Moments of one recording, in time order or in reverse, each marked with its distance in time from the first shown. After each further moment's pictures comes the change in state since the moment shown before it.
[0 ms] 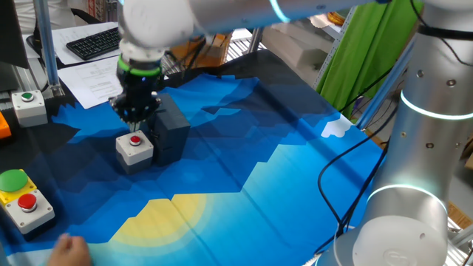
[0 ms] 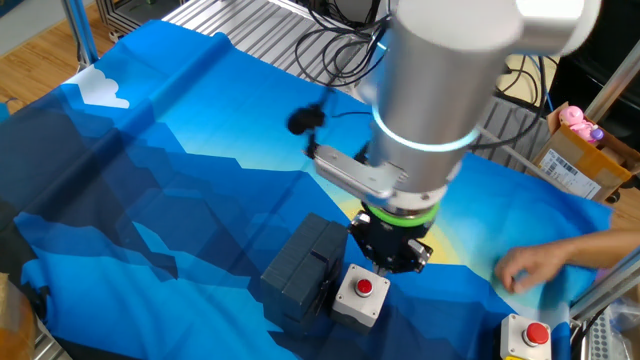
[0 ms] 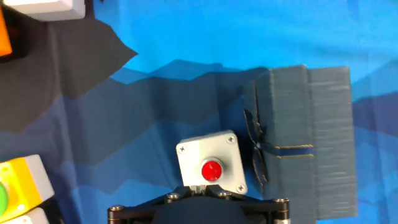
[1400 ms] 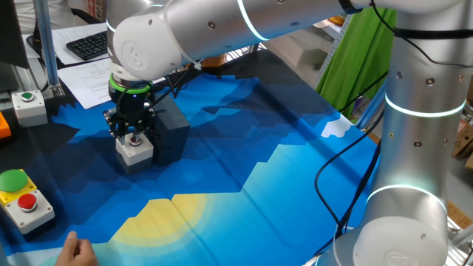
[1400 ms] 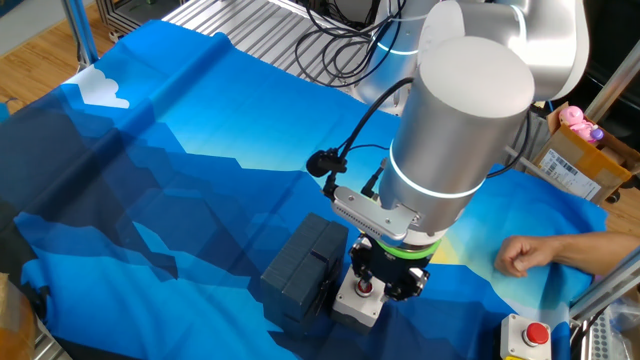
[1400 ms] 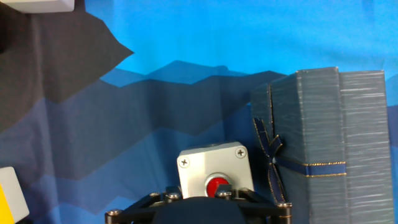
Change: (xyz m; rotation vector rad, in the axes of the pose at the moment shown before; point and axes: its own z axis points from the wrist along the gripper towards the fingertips) arm -0.010 0.004 0.057 0.085 -0.040 -0.037
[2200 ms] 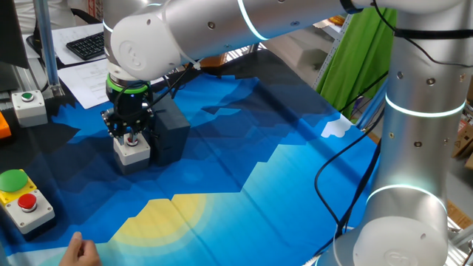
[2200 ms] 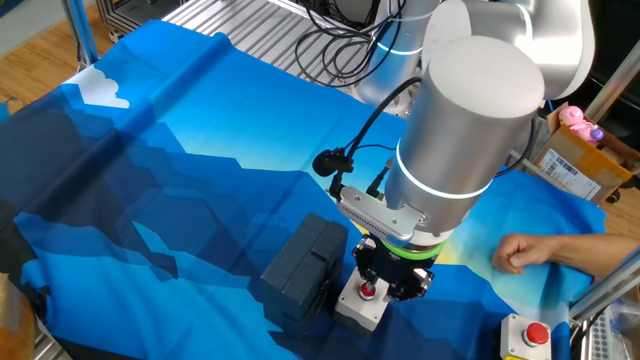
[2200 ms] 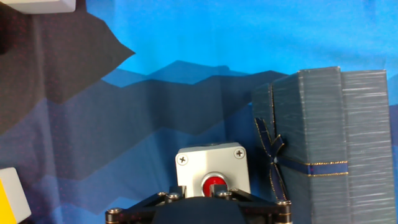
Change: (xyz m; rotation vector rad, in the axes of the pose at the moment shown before) arm 0.002 0.003 -0.003 0.003 -0.001 0.006
